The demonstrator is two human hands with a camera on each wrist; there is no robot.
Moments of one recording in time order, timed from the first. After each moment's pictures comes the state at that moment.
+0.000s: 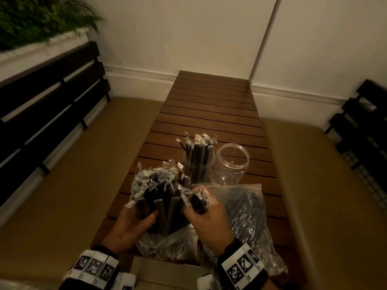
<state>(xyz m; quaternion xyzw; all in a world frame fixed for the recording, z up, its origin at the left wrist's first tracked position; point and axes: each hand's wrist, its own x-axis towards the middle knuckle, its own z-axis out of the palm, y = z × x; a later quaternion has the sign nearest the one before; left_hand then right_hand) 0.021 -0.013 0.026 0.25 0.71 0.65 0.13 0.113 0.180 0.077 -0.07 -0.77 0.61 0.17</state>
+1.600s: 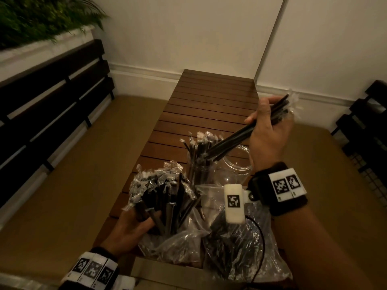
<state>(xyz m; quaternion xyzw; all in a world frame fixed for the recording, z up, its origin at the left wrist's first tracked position) 0.021 -0.017 0.029 0.24 0.74 0.61 0.16 0.034 0.269 0.210 -0.11 -0.62 0.61 0.48</state>
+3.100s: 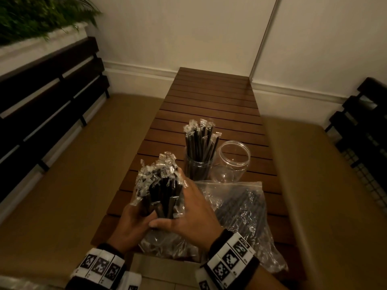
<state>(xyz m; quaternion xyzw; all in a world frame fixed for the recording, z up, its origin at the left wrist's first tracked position) 0.026 -0.006 0.030 0.22 0.72 0.64 0.15 0.100 0.162 0.097 -0.03 -0.91 0.42 0.01</state>
